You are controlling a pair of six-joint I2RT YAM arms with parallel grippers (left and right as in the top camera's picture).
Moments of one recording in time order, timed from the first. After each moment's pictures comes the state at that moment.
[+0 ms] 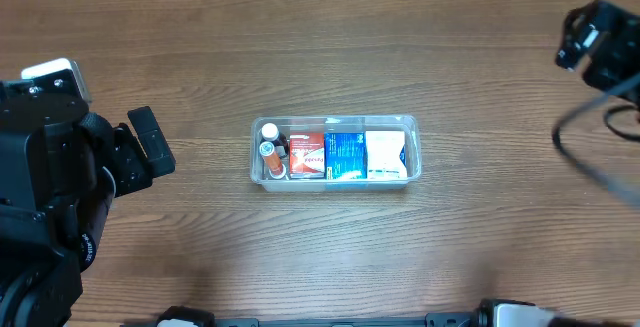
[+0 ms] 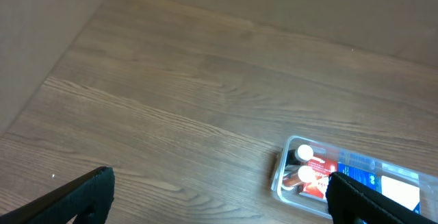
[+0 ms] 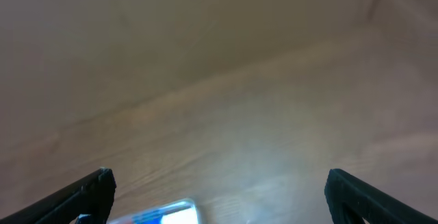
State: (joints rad) left arm -0.20 1.22 2.08 -1.60 -0.35 -0.39; right arm -0.09 1.44 2.35 -1.48 0.01 0.26
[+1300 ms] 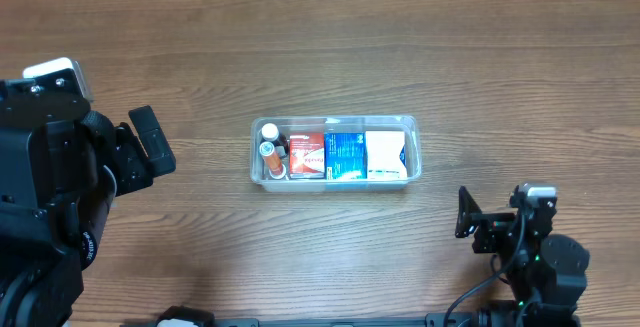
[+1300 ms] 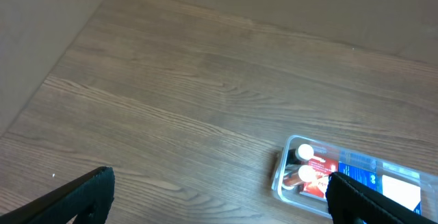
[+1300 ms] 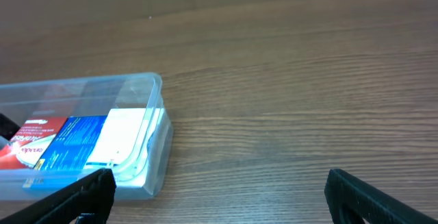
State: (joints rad) left arm -0.20 1.22 2.07 -1.60 -0.35 -0.39; right arm -0.09 0.16 0.36 -0.60 -0.18 0.07
